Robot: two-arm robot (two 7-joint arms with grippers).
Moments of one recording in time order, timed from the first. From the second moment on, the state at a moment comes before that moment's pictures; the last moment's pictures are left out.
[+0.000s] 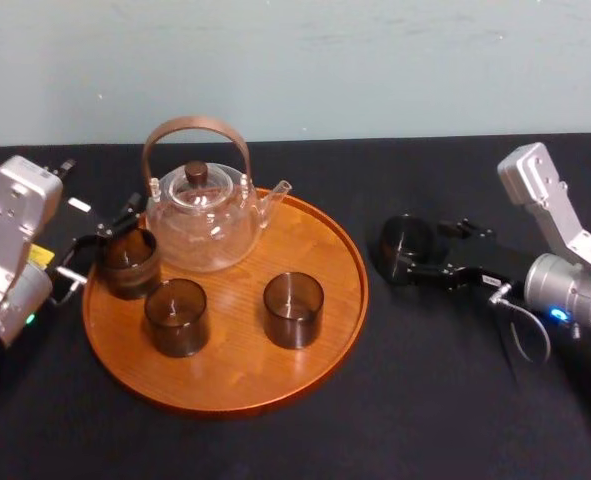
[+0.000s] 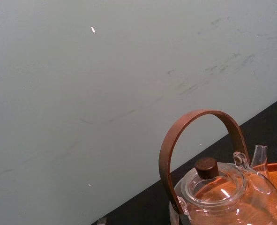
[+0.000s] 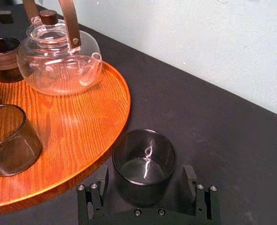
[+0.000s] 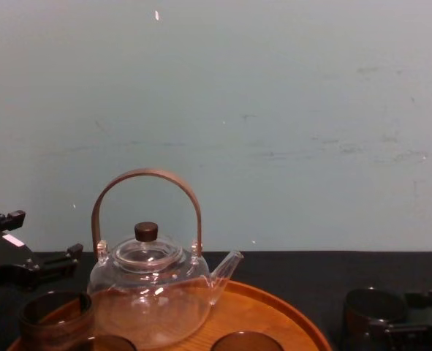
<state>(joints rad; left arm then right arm) -0.20 0.60 0.45 -1.41 -0.25 -0.12 0.03 0.29 0.55 -0.42 -1.34 0.36 0.19 0.50</state>
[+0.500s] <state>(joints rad) -0.20 0.60 0.45 -1.41 -0.25 -0.12 0.03 0.37 0.49 -0.45 -1.25 0.32 0.18 0.53</state>
